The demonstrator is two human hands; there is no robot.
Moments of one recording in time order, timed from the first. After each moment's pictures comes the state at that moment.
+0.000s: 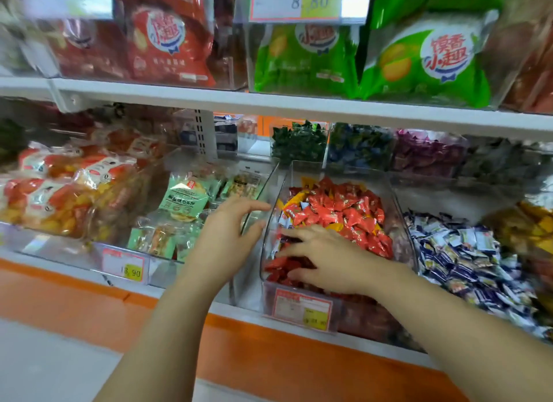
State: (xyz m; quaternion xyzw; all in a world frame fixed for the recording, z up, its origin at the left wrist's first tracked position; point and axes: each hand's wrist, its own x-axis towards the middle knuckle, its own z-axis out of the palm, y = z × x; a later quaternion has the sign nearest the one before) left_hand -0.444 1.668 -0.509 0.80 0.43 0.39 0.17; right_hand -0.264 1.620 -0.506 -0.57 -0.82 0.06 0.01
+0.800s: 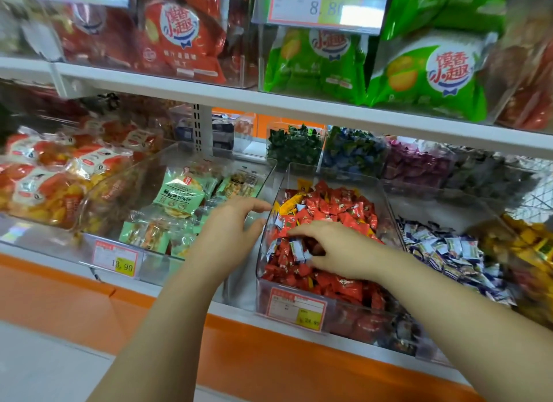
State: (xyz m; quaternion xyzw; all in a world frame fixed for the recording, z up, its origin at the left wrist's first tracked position) left_hand -0.440 1.666 -0.503 0.79 0.46 0.36 0.21; right_hand -0.249 1.623 -0.493 -0.61 -0.78 0.10 0.04
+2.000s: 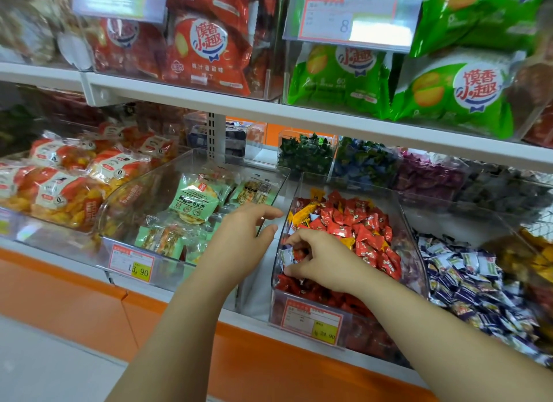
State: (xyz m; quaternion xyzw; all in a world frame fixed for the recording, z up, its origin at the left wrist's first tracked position) left_hand -0.447 1.671 -0.504 0.78 0.45 0.37 0.23; right_hand -0.288 1.636 -0.508 -0.64 -0.69 0.24 0.23
